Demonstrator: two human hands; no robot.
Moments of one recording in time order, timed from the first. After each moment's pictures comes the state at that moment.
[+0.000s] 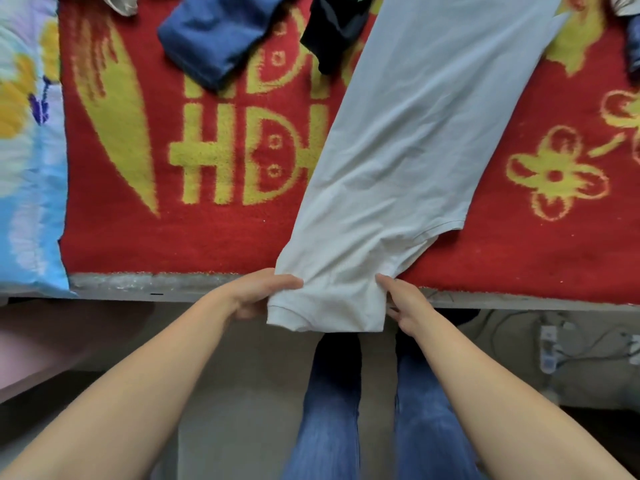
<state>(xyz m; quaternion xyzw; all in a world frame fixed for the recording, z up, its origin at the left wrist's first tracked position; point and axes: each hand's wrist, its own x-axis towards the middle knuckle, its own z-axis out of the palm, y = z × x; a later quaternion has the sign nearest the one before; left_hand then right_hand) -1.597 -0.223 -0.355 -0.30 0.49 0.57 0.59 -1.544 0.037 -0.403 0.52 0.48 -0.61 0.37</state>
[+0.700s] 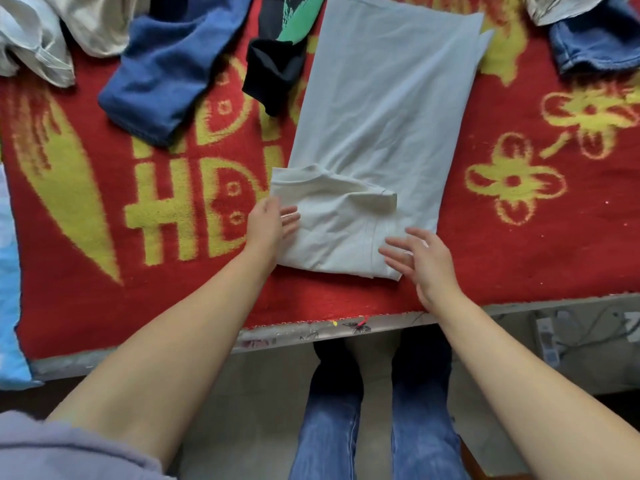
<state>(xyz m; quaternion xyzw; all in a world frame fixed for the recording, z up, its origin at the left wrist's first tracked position) -1.733 -0.120 -0.381 -0.35 0.65 0.63 0.24 -1.628 0.089 -0.370 0.50 0.48 -0.72 0.08</state>
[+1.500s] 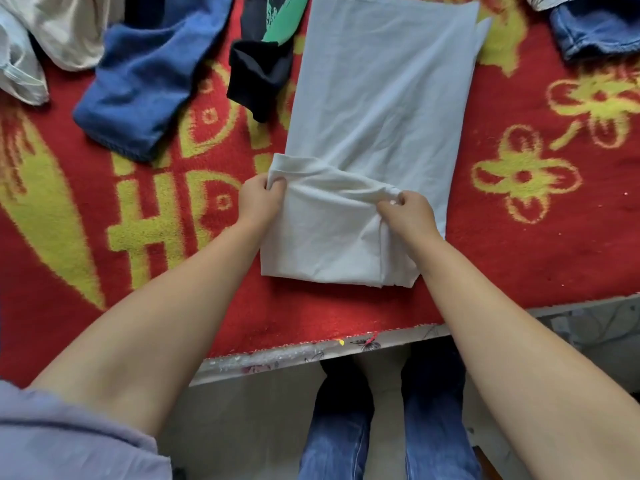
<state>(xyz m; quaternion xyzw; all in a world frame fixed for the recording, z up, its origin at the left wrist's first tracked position) -1.792 -0.127 -0.416 -0.11 0.87 0.43 0.20 -1.707 0.089 -0.407 0.38 0.79 -0.45 0.15</state>
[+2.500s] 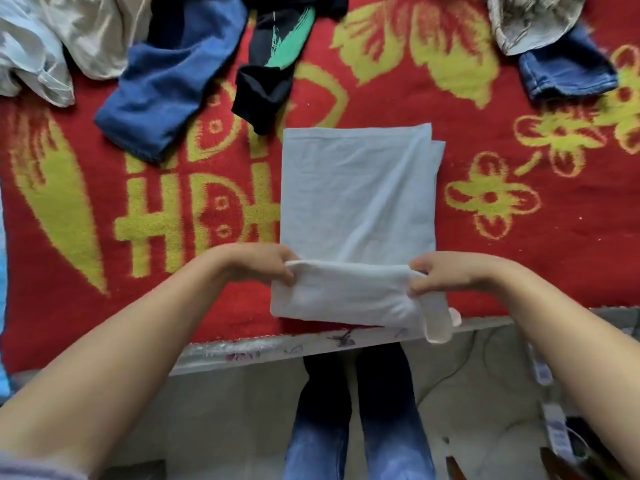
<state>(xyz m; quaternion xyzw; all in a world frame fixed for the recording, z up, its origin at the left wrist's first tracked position) -1.735 -0.125 -0.334 0.12 0.69 0.25 0.67 -1.653 0.179 -0.332 0.01 0.76 -0.33 0.56</state>
